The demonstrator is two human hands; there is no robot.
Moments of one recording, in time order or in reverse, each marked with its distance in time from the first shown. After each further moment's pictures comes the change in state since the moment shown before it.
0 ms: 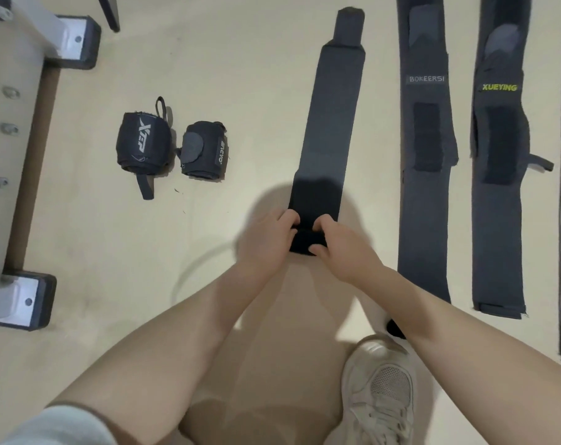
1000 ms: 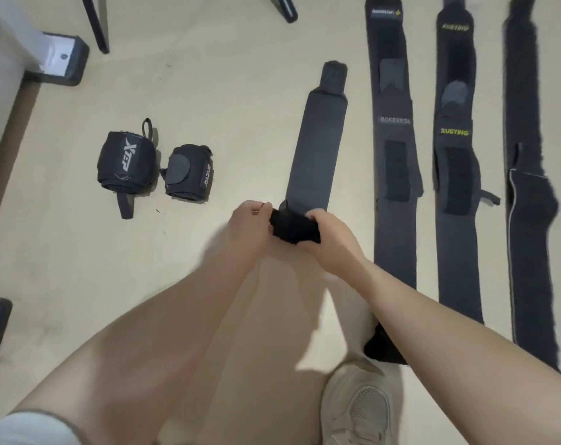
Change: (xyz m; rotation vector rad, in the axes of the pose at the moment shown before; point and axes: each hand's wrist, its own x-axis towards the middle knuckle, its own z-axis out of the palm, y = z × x) left_hand 0.042 0.017 -0.030 -0.898 0.147 -0.535; right_hand 0.023 -0.008 -0.035 -0.030 0.124 0.125
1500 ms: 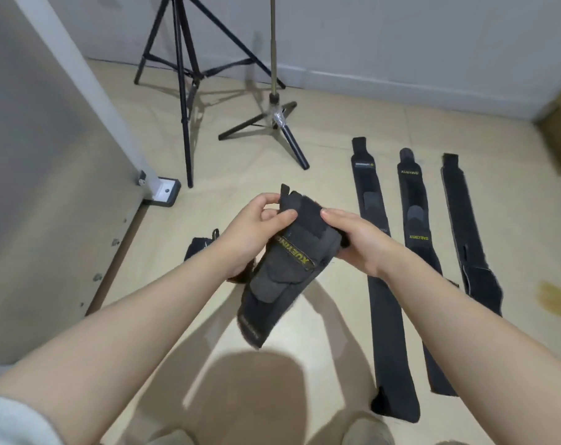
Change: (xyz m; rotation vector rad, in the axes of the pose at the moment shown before) left_hand -0.124 0.190 -0.144 -0.233 -0.351 0.403; right_hand -0.067 -0.167 -0.187 1.004 -0.217 -0.081
